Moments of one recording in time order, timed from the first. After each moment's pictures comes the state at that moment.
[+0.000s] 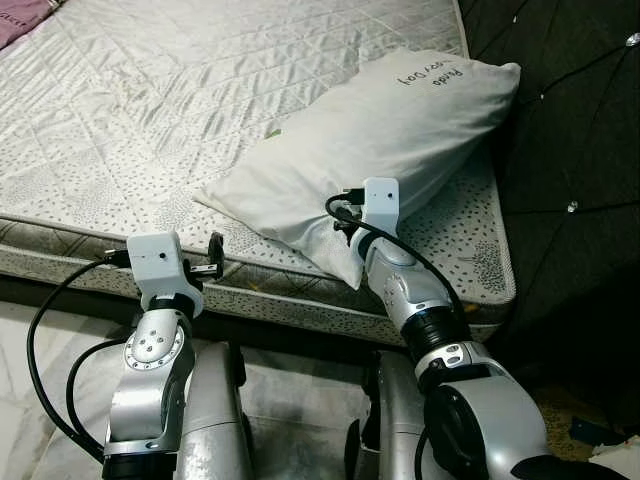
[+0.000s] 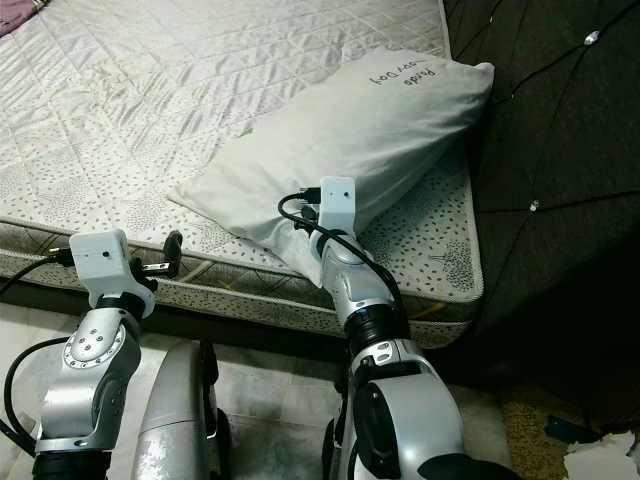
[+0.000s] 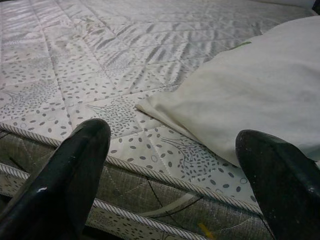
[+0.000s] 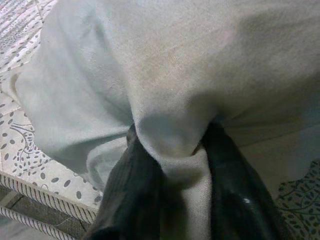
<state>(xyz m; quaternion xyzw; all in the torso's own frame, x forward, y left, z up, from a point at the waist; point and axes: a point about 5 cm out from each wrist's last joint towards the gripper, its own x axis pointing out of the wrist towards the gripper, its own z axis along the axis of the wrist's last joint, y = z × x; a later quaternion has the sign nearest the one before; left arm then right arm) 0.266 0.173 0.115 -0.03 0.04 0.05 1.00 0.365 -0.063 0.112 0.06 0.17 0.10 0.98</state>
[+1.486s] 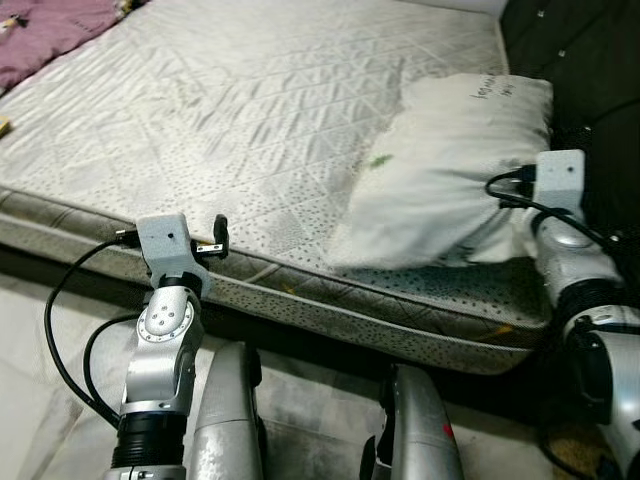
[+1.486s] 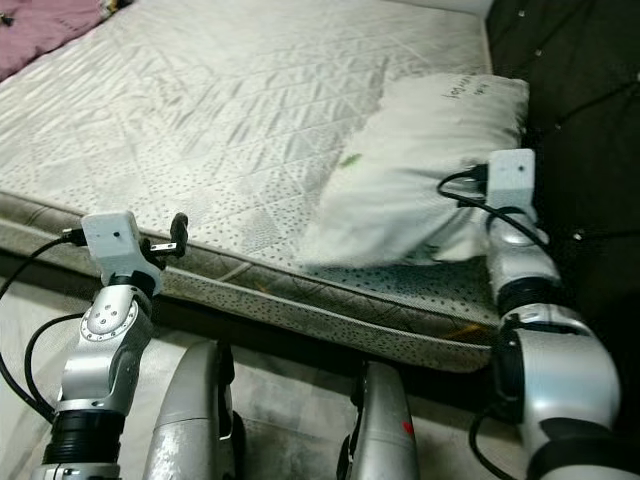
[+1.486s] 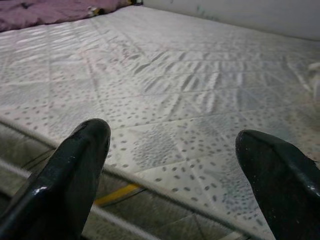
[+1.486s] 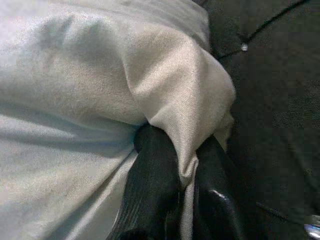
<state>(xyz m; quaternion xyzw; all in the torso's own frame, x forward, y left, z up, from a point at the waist) 0.297 0.167 0.118 -0.03 0.01 0.04 1.00 0.373 -0.288 0.153 -0.13 0.11 -0.14 0.97</state>
